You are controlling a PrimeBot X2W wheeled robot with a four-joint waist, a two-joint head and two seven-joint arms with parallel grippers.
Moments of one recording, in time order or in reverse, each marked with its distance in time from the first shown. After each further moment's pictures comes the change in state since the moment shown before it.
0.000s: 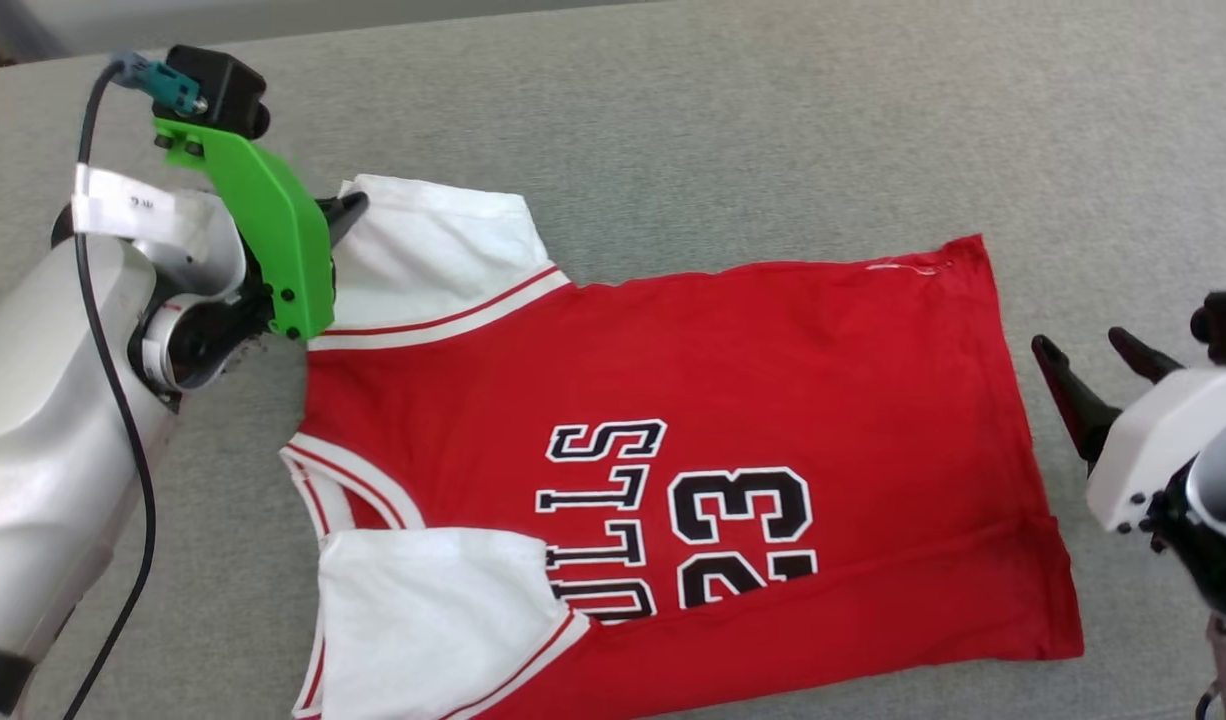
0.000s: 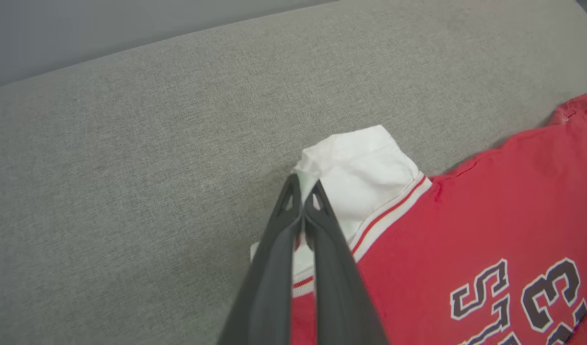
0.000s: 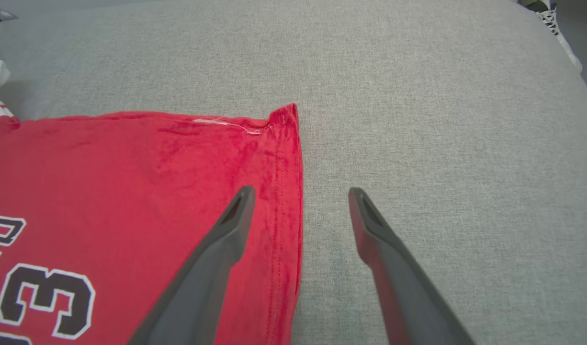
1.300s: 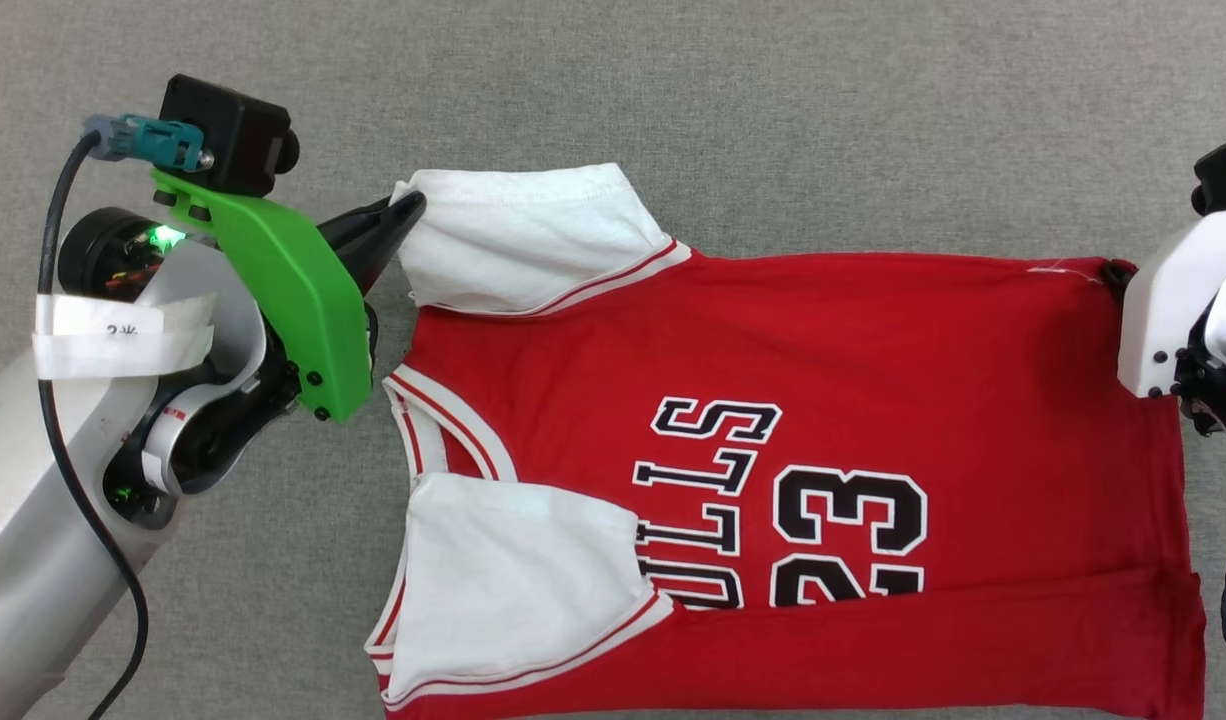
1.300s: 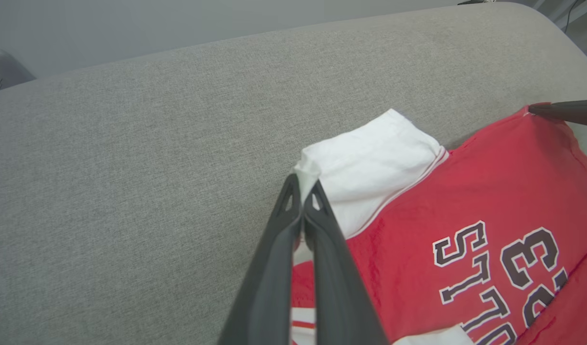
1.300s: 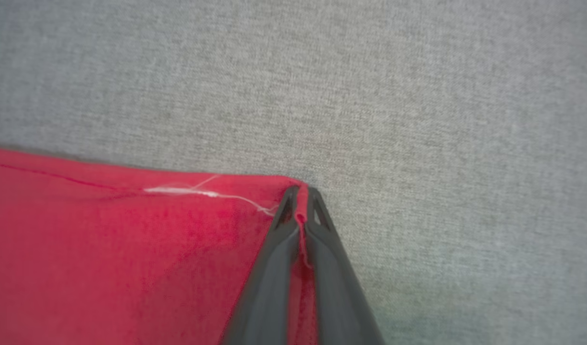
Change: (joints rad) left arm 0.171 0.157 0.048 -0.591 0.002 0.212 -0.030; right arm -0.388 -0.137 0.143 0.492 0.019 -0.001 0.162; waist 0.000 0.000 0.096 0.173
